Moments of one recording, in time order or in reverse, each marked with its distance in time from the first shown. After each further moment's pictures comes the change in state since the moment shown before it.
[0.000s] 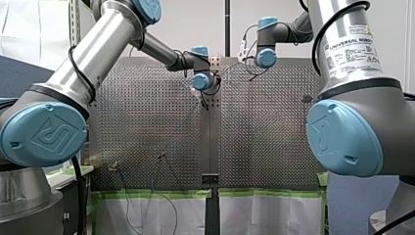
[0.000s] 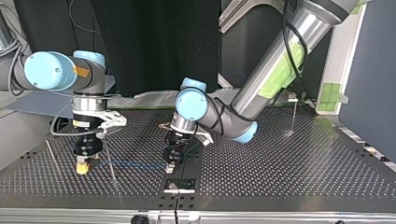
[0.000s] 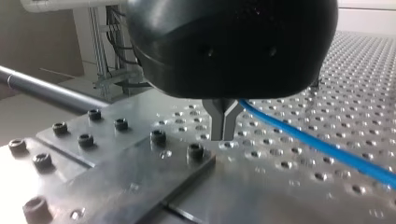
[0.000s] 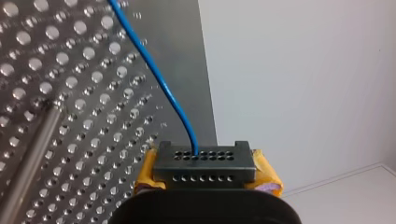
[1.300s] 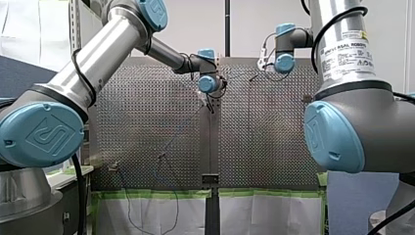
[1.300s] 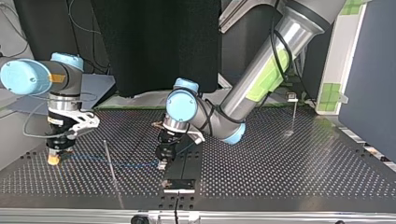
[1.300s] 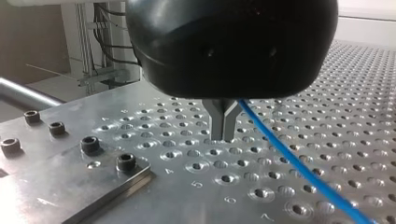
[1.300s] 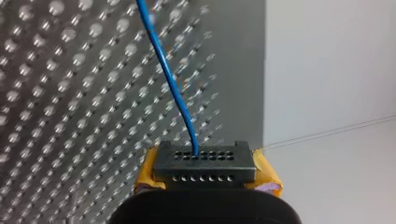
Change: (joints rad) left arm -0.030 -0.066 0.078 -0.049 -0.008 -0.002; right arm -0.149 0.008 0.048 0.026 -0.001 0.005
